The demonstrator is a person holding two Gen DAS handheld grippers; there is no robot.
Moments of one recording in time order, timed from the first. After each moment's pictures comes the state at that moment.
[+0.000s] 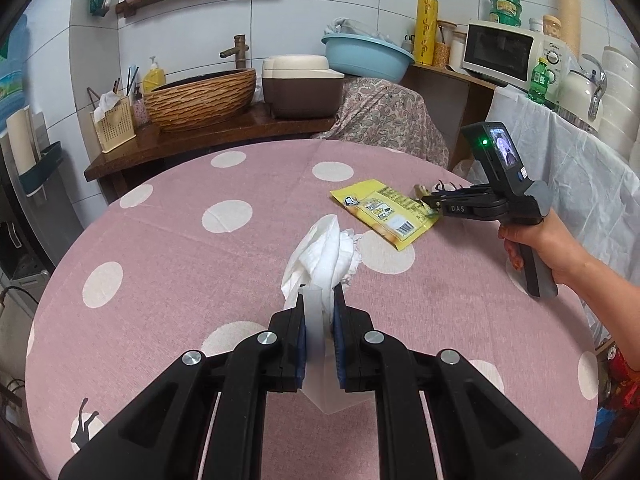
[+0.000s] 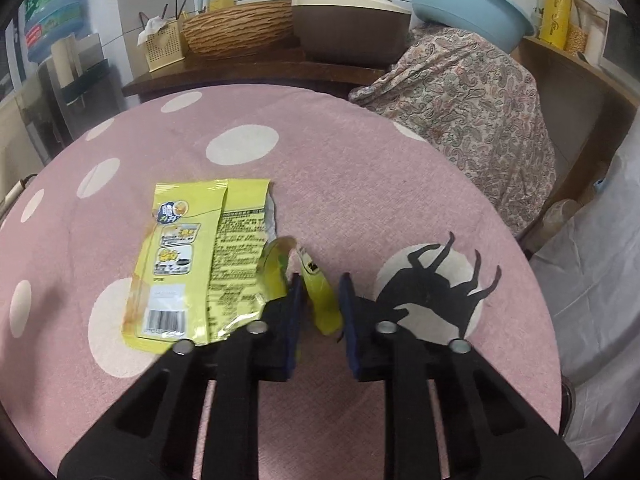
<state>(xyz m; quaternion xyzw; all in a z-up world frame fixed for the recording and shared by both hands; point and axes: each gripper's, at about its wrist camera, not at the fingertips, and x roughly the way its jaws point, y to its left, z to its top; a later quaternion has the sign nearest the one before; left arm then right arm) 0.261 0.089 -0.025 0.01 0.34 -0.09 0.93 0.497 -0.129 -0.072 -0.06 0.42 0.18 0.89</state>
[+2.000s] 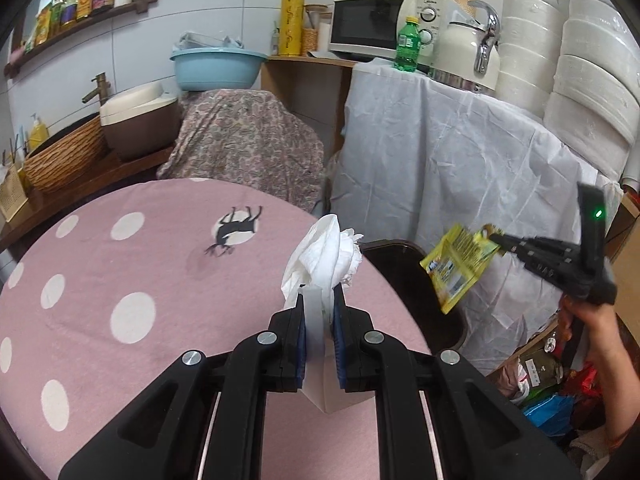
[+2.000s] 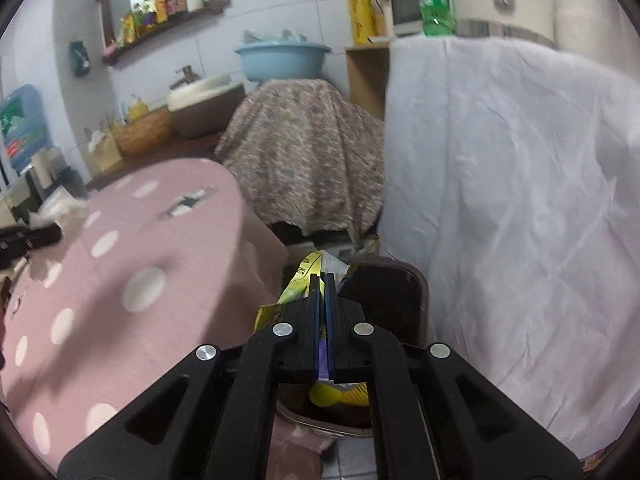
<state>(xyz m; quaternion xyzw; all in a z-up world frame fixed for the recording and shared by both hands) 0.263 -0.158 0.011 0.05 0.34 -0.24 0.91 0.270 -0.457 -0.048 0.08 0.34 0.05 0.94</state>
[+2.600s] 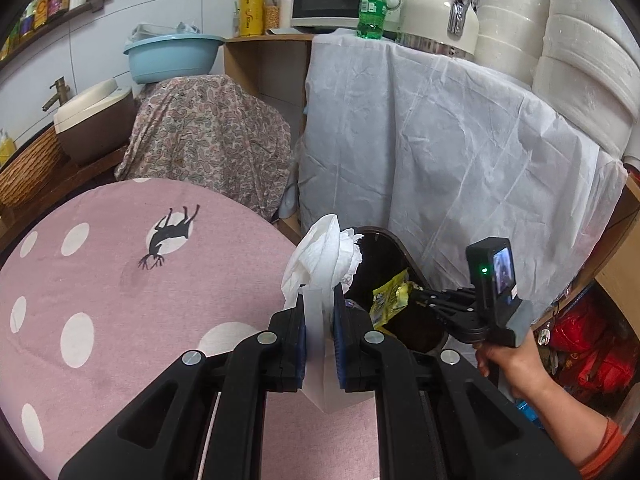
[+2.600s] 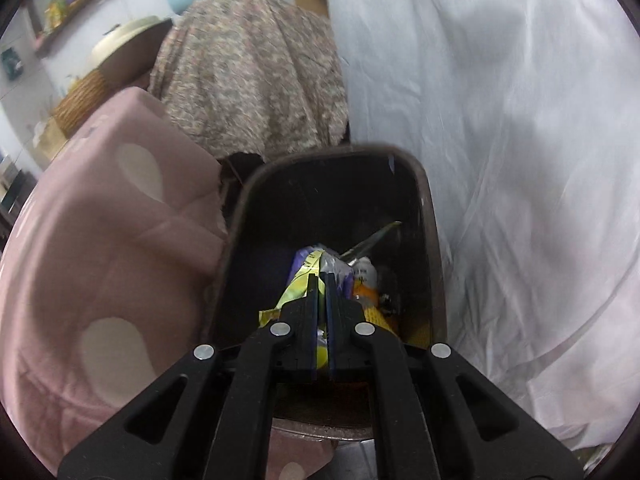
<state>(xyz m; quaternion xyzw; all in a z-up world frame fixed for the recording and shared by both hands) 0.281 -0.227 -0.008 0.08 0.37 -0.27 0.88 0.325 -0.469 -0.202 0.15 0.45 0.00 0.88</state>
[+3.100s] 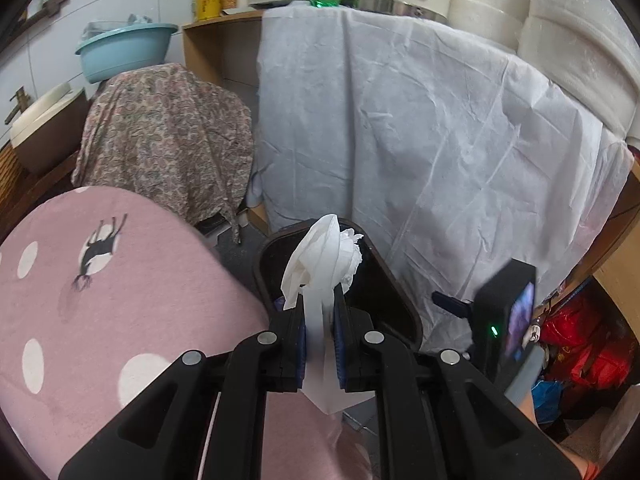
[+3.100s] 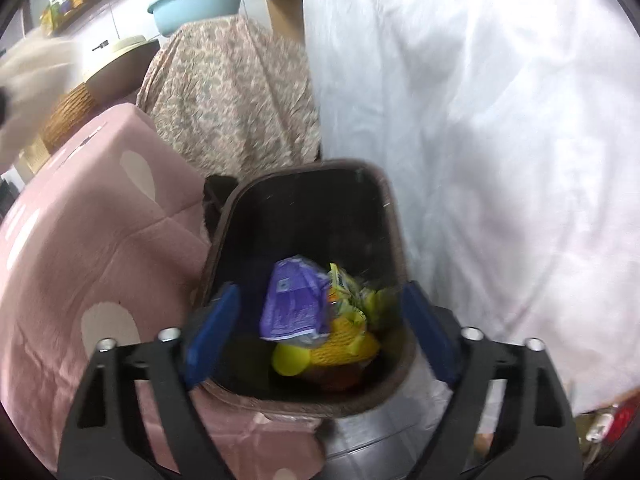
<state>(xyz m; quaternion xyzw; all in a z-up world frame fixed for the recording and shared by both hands) 0.297 -0.308 -0.031 0.10 0.40 -0.30 0.86 0.276 -0.462 -0.178 0.13 0.39 -0.06 0.91</state>
